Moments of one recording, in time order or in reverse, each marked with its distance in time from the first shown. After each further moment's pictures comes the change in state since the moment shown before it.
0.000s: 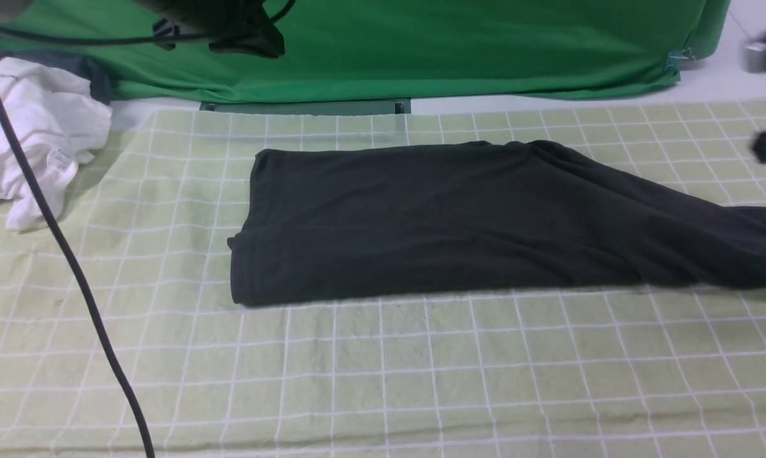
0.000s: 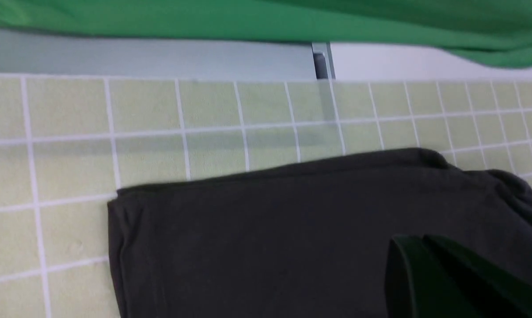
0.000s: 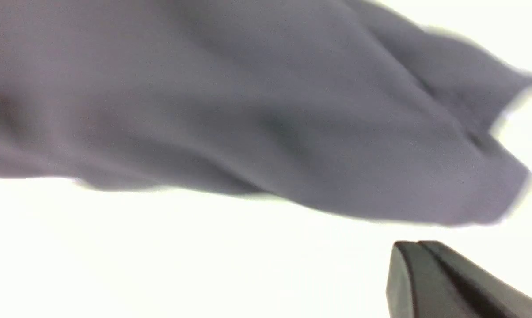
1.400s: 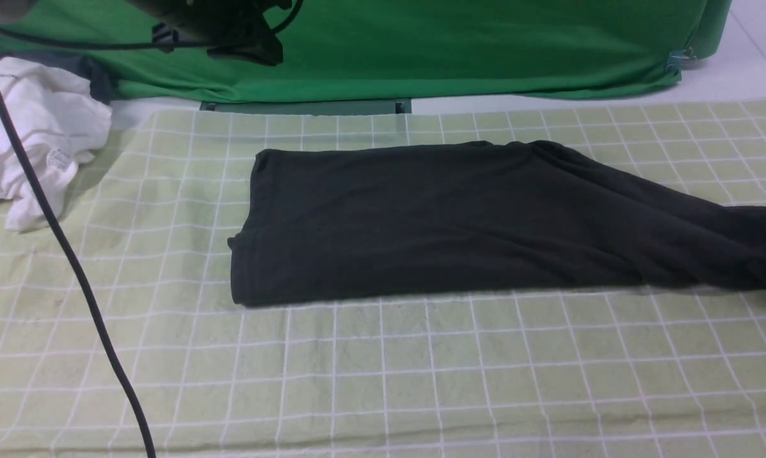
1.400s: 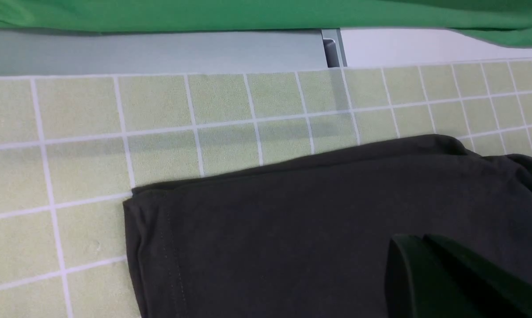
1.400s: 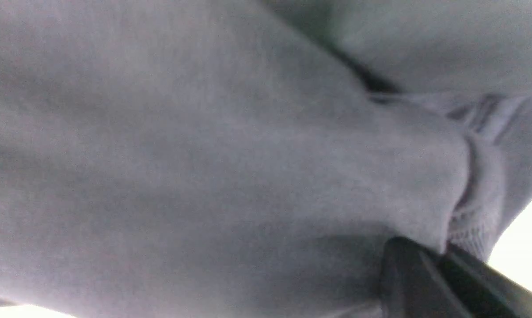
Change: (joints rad) right arm -0.165 0.247 0.006 0.116 -0.127 -0.213; left arm 0.000 0.005 0.000 0.017 0.013 0.037
